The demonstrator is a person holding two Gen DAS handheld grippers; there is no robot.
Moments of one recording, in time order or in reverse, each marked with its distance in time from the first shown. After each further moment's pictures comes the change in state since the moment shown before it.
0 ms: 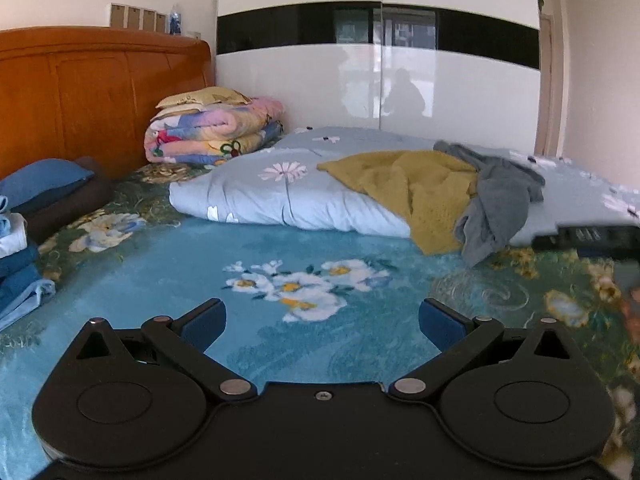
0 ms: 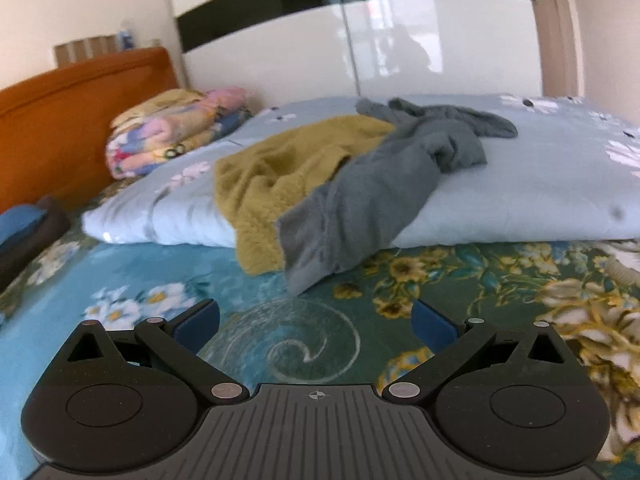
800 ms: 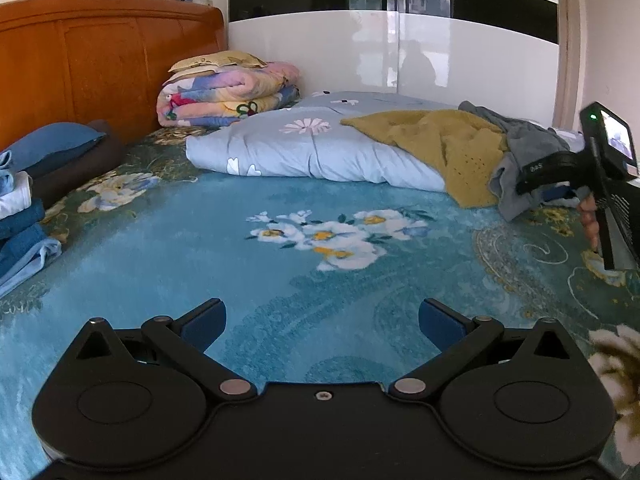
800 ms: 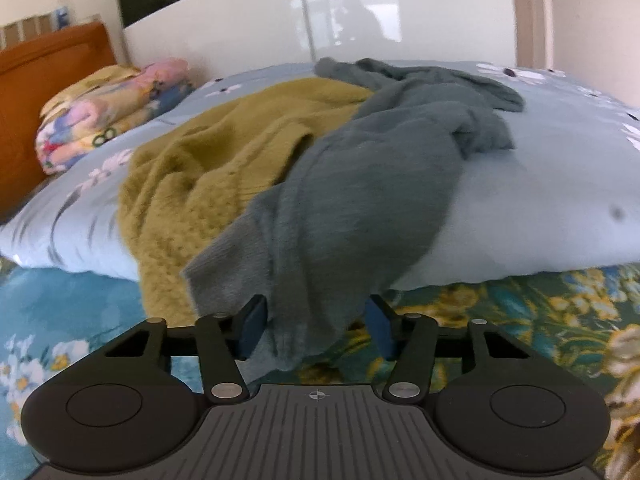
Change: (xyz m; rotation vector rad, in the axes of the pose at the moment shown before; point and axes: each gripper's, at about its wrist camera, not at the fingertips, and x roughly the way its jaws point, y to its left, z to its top) left arm 0.026 0.030 -0.031 -0.016 0.086 0.034; right arm 0.135 0.000 0.036 0.027 0.098 -0.109
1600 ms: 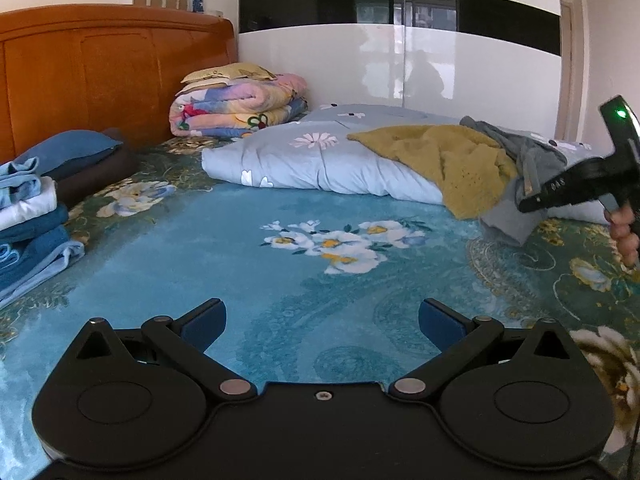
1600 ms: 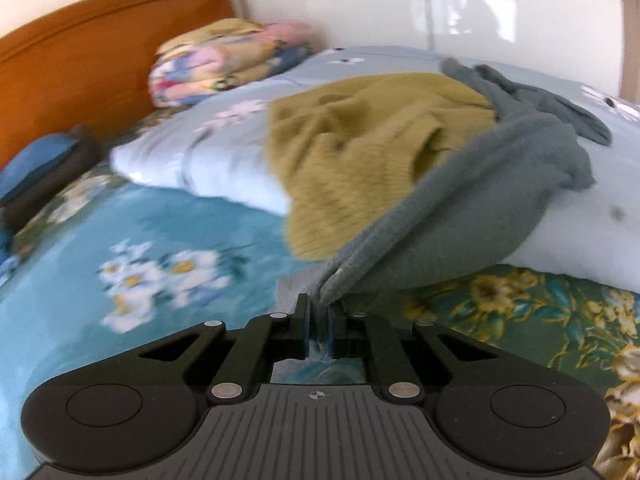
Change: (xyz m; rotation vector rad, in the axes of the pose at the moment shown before) left arm -0.045 0.003 -0.001 -0.024 -0.036 0.025; right arm -0.091 0.036 -0.020 -0.224 0.101 0.282
